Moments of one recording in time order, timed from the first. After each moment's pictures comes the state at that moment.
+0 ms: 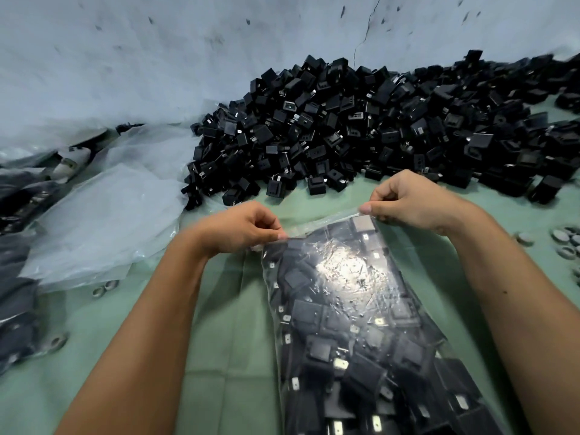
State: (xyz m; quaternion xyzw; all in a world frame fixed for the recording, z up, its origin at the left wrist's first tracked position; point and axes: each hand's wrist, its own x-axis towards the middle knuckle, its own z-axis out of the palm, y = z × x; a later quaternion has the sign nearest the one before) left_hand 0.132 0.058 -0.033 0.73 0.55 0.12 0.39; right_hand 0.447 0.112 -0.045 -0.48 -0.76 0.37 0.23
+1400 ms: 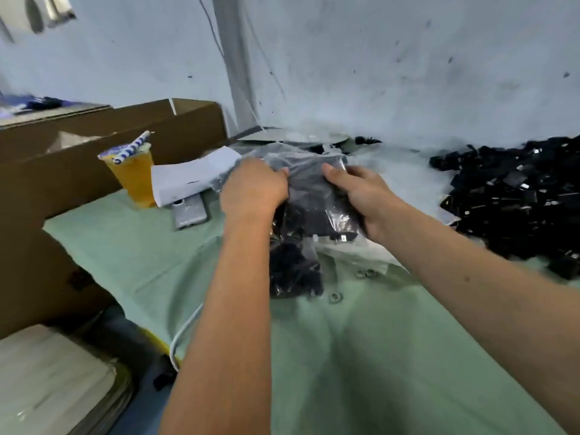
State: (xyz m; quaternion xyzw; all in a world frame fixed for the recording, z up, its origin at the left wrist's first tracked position) left_hand -0.138 -0.136 0.082 0.24 0.91 0.33 -0.02; right_hand -0.018 -0.020 0.049 -0.27 -0.57 0.72 0.29
